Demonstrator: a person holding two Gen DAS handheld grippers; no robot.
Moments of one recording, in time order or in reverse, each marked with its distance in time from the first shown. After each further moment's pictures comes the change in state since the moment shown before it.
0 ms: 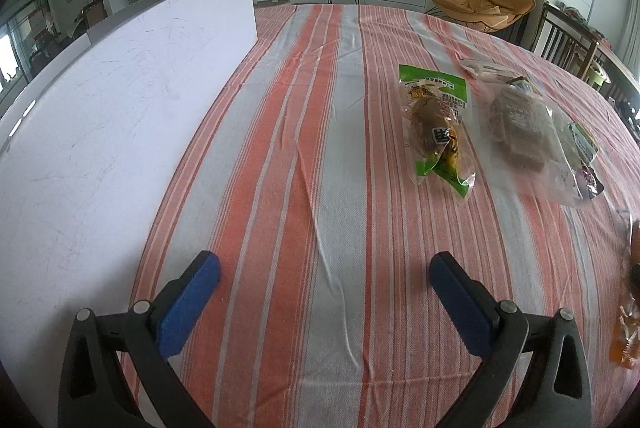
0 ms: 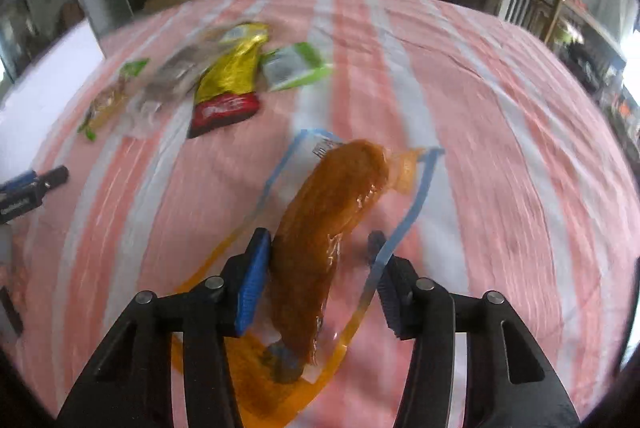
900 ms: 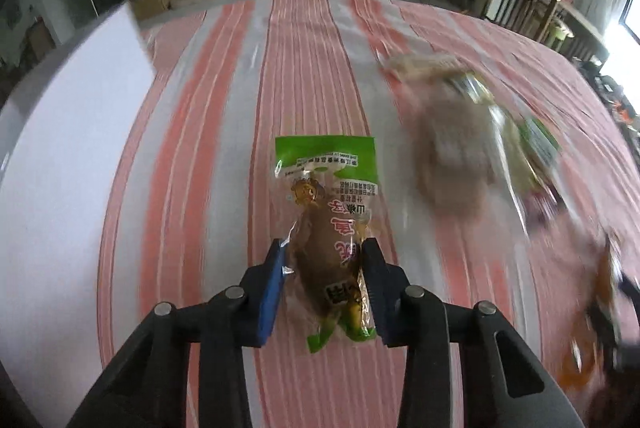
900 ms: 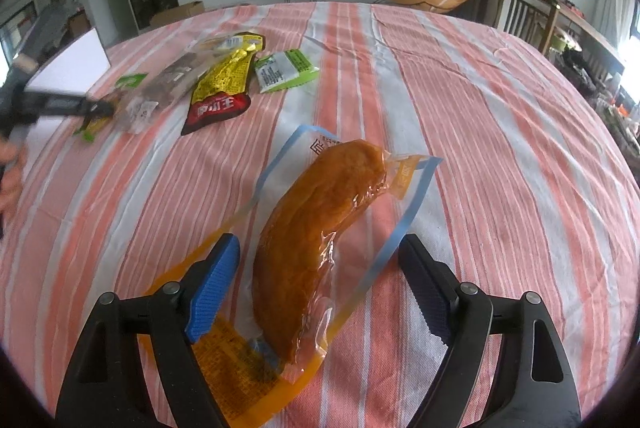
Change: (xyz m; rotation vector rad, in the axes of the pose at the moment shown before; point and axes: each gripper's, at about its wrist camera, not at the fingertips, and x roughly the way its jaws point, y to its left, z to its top) left arm 0.010 -0.048 0.050 0.145 0.136 -0.149; right arm 0.002 -0.007 -0.014 -0.032 -0.056 -0.026
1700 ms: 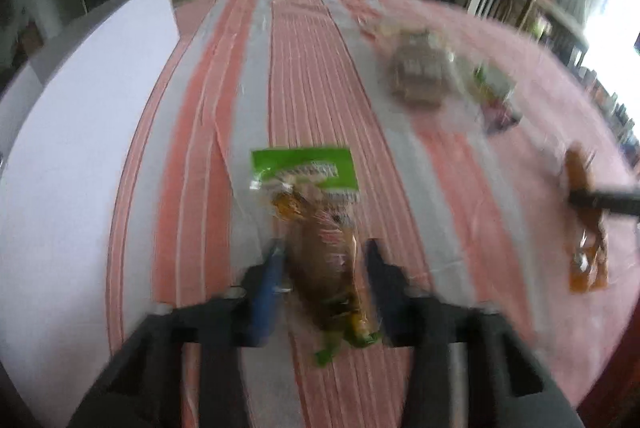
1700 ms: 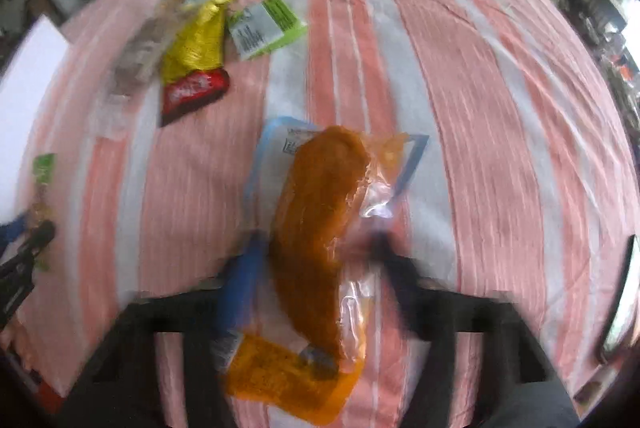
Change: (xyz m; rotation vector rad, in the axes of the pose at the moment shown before) left arm -0.042 0.024 -0.070 -0.012 -0.029 -0.102; right arm 0.019 0.003 0.047 0.104 0.364 0.007
